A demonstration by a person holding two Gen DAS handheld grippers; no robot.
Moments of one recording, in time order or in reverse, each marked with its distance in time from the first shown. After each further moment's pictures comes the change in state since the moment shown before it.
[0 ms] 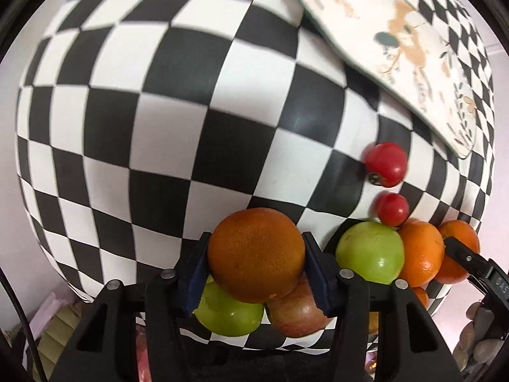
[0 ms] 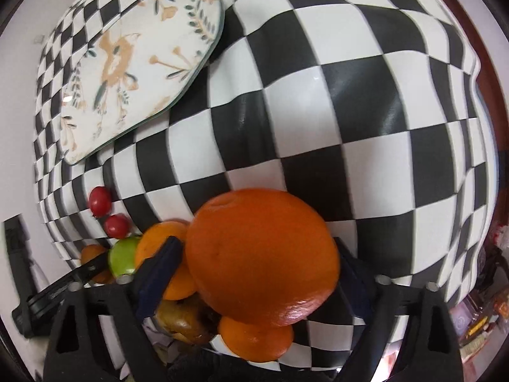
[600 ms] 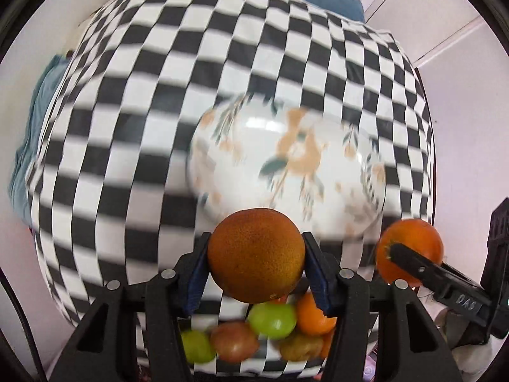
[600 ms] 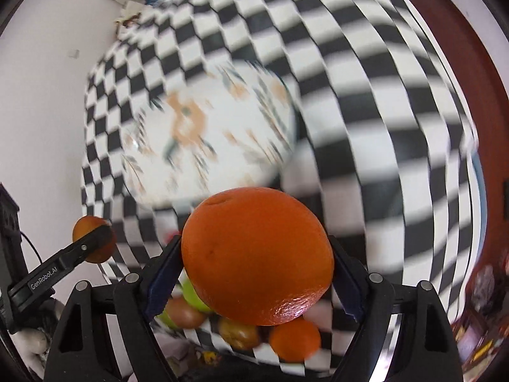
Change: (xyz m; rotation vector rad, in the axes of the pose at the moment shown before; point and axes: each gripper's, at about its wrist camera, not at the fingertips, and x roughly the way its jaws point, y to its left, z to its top) left arm -0.108 -0.072 0.099 0.155 -0.191 -0.109; right arm -0.091 0.052 0.053 -0.081 -0.148 0.108
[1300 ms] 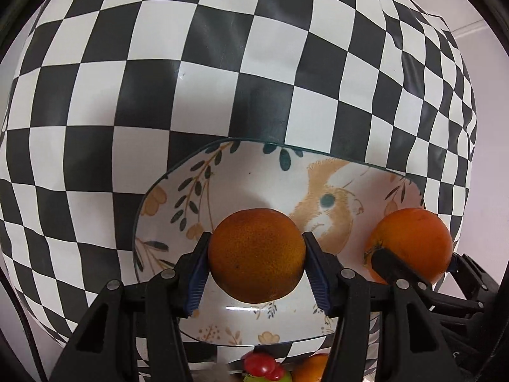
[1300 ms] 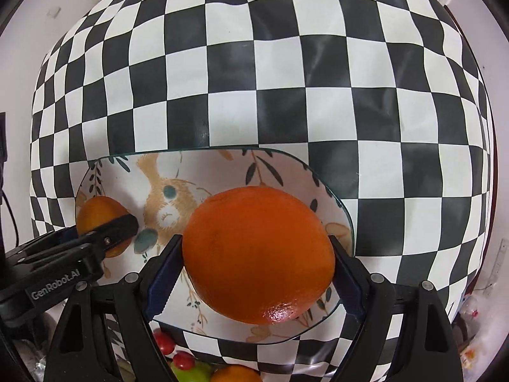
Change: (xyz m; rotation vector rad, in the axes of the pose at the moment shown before) left arm 0.111 0.019 0.094 0.000 0.192 0.021; right arm 0.071 0.028 0.119 -0.129 0.130 -0.187
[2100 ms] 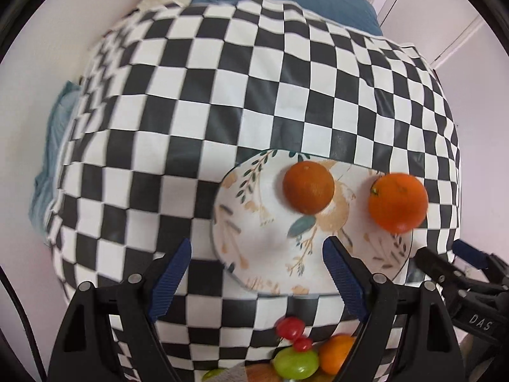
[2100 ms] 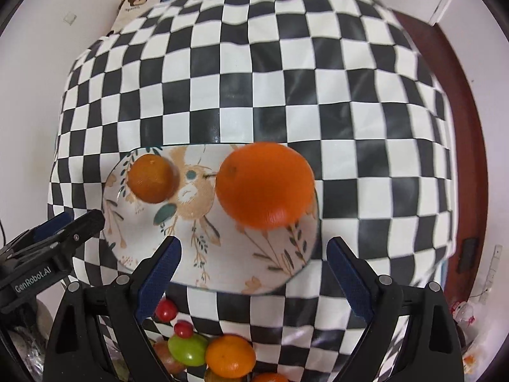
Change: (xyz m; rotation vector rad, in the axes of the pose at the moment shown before) left arm -0.076 0.028 -0.079 0.024 -0.264 0.103; right arm -0.097 -0.021 -0.064 -0.014 -0.176 -0.049
